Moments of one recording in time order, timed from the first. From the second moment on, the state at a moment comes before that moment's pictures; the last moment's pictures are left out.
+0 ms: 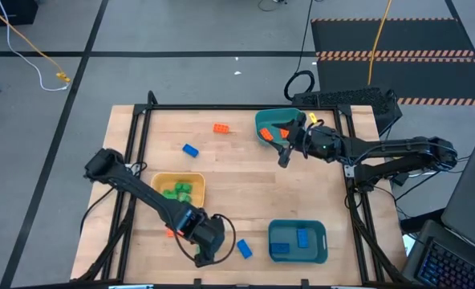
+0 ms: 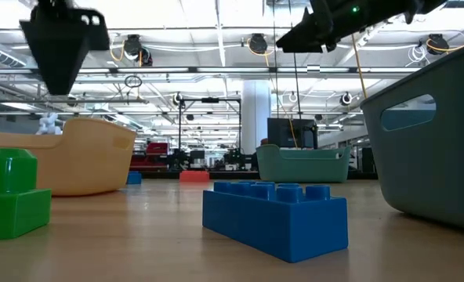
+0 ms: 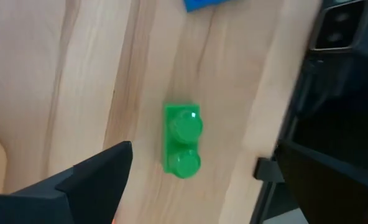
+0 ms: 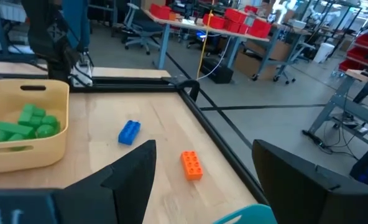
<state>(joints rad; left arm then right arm) -0.54 1.84 1.45 -0.86 0.11 -0.83 -0.11 1.07 0.69 0.18 0.34 -0.15</state>
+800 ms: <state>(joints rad) -0.58 2.07 1.45 -0.88 0.10 -0.90 -0.11 1.05 0.69 0.20 0.34 -0.17</state>
